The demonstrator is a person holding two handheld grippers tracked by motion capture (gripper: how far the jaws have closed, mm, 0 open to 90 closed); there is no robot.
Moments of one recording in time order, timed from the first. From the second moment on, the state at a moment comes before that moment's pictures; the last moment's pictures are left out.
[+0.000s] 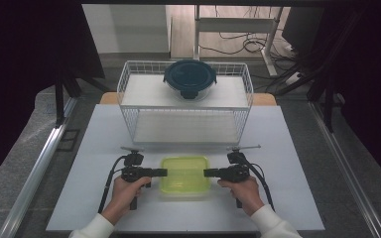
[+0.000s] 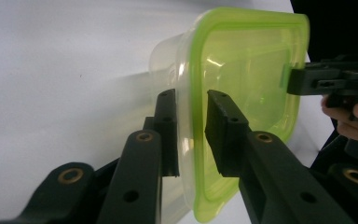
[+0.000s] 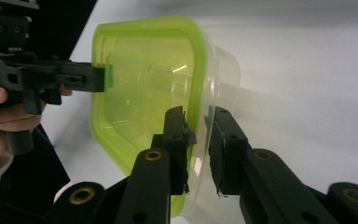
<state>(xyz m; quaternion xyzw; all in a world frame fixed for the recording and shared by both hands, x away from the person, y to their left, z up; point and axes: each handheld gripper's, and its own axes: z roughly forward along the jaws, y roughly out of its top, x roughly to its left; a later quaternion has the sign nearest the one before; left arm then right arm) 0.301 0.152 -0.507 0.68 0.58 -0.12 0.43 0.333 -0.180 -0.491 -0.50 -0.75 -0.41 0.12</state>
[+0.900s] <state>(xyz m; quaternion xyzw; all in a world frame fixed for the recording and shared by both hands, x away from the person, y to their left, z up) 0.289 0.155 -0.469 0.69 0.55 -0.07 0.47 0.319 -0.178 -0.452 -0.45 -0.77 -0.45 0.07</state>
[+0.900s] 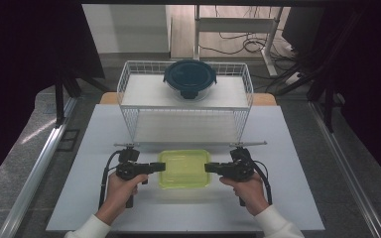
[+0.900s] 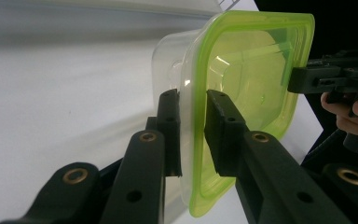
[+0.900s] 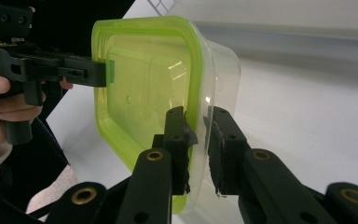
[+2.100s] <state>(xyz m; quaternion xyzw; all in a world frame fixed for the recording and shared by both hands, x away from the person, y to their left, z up) 0.299 0.160 -0.392 0.69 0.50 -0.02 0.51 0.325 -0.177 -0.378 -0.40 -0.77 -0.50 0.00</state>
